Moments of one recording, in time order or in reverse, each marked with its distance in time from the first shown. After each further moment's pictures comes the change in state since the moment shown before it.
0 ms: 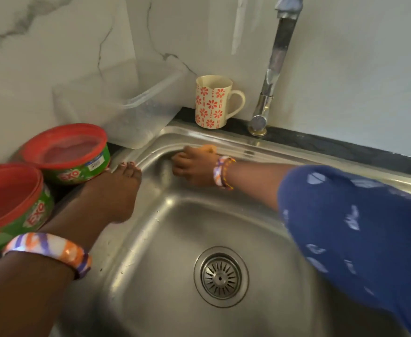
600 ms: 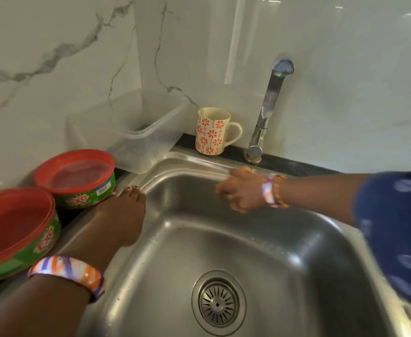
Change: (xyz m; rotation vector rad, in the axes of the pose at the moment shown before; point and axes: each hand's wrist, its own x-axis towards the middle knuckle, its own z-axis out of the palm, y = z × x) left_hand -0.003 0.001 -0.005 -0.031 0.004 0.016; right_hand -0.093 -0.002 -0.006 0.018 -0.080 0.129
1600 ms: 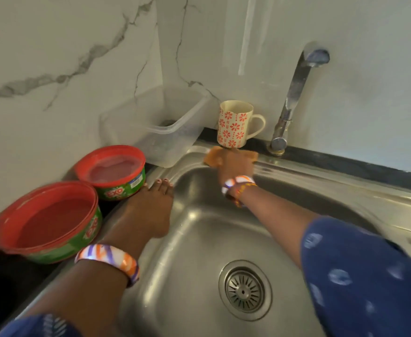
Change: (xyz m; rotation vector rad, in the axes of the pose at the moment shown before) left_hand -0.005 -0.009 0.003 -0.129 0.085 0.077; right_hand 0.080 -0.021 -0.069 0.875 0.498 1.146
